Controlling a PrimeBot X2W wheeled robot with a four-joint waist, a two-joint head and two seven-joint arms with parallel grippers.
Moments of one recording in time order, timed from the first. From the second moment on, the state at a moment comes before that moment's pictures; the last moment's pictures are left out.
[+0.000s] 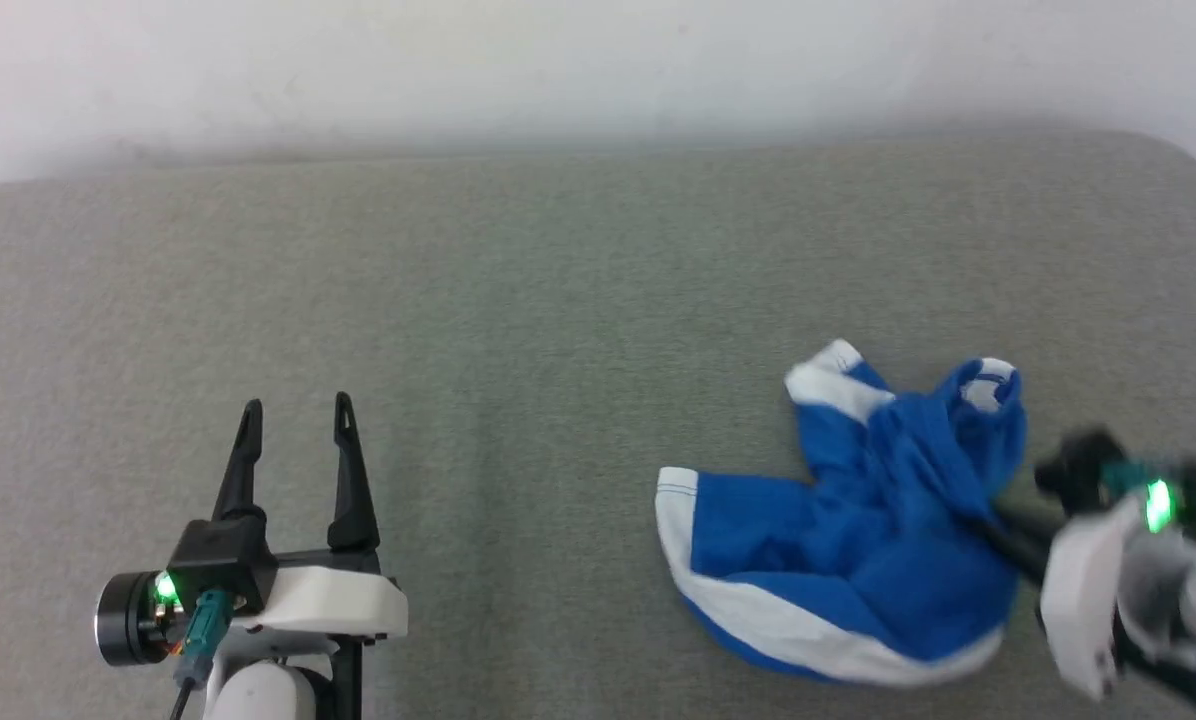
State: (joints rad) left arm -0.06 0.05 0.00 0.05 -0.06 0.10 -0.26; right arm -0.62 -0.82 1.13 0.34 0.87 0.13 -0.02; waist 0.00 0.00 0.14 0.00
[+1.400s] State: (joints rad) left arm -0.85 0.39 -0.99 0.34 -0.59 -0.12 0.42; right arm 0.01 -0.09 -0.08 -0.24 0.04 0.13 -0.26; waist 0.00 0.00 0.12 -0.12
